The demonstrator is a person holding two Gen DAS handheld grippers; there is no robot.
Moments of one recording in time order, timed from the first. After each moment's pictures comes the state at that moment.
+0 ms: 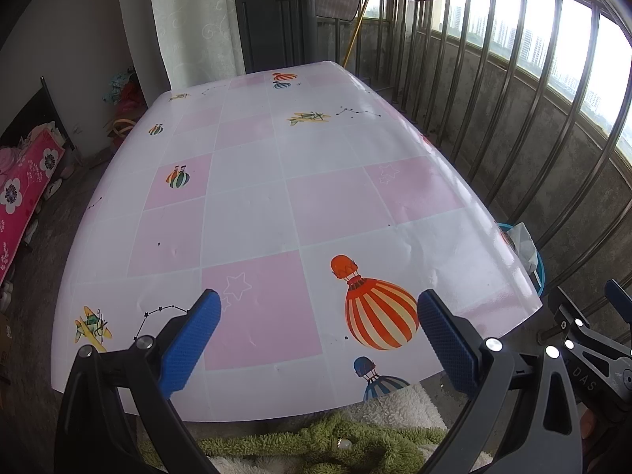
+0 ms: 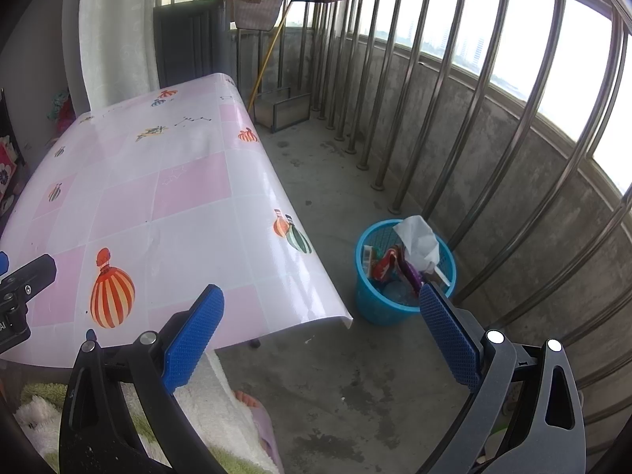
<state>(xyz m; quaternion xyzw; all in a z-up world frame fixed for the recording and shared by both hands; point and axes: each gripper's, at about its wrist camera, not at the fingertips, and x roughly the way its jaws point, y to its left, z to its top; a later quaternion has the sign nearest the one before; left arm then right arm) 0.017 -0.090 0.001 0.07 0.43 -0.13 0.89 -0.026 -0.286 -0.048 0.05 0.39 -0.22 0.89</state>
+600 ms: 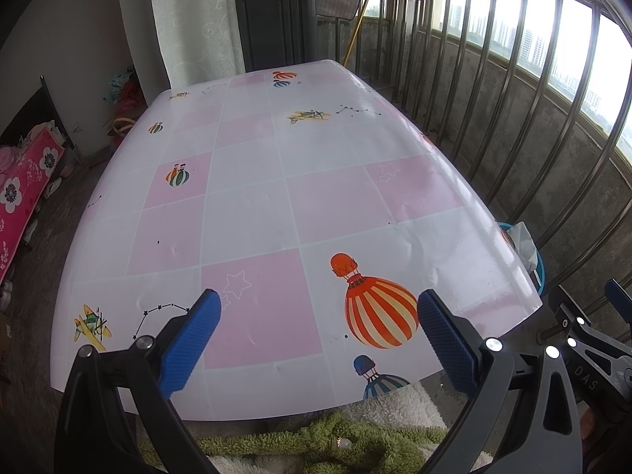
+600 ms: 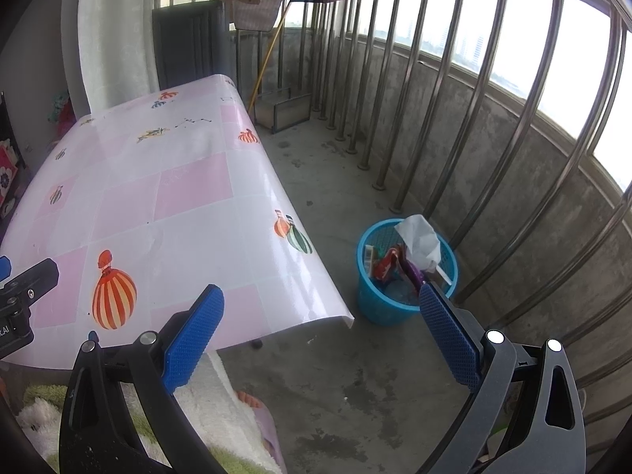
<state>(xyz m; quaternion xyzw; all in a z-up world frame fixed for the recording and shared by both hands) 0.017 -0.090 0.001 0.07 0.43 -0.13 0.89 -0.026 -0.285 -0.047 0.05 0.39 -0.22 0.89</state>
